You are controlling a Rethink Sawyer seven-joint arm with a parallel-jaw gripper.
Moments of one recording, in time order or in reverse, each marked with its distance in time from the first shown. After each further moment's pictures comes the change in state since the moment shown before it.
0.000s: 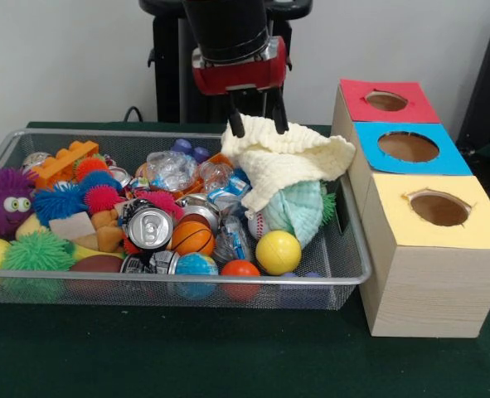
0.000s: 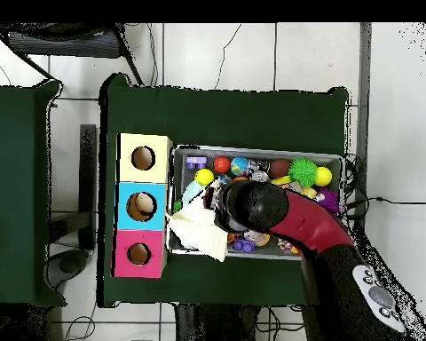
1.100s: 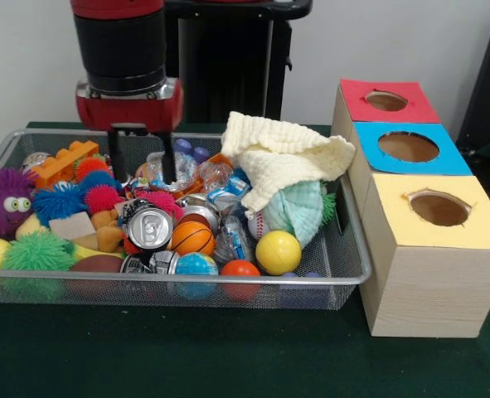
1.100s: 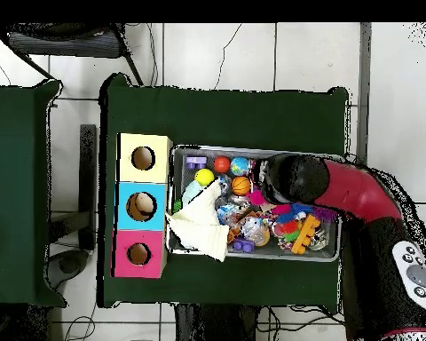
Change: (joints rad) arm -0.060 0.093 -0.016 -0.316 -0.276 0.061 0.000
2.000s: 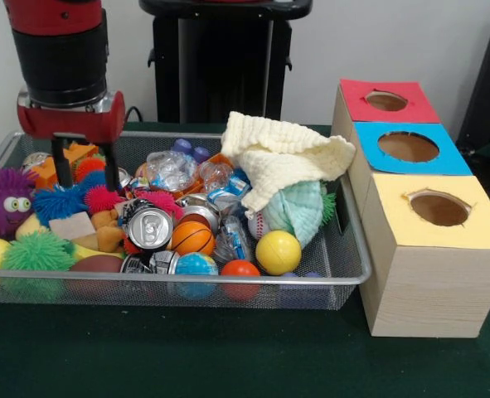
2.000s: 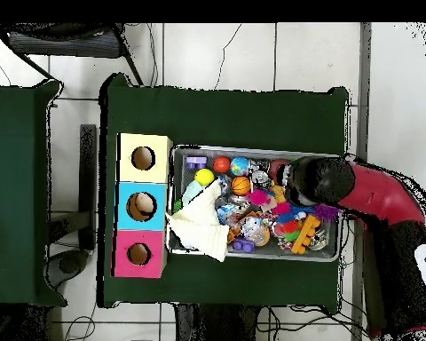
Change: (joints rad) arm -0.067 0.055 0.000 -0.059 -0.076 0.041 0.000
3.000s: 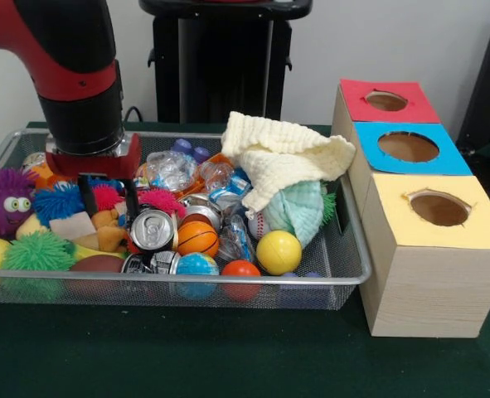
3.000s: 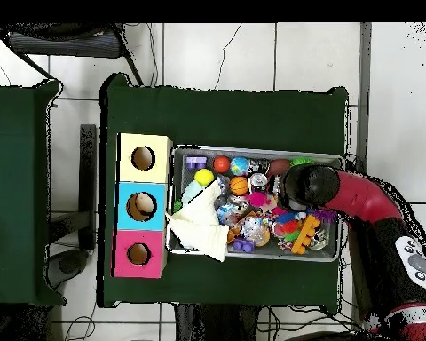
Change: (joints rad) arm -0.009 0.123 -0.006 -0.019 -0.010 -0.002 0.000
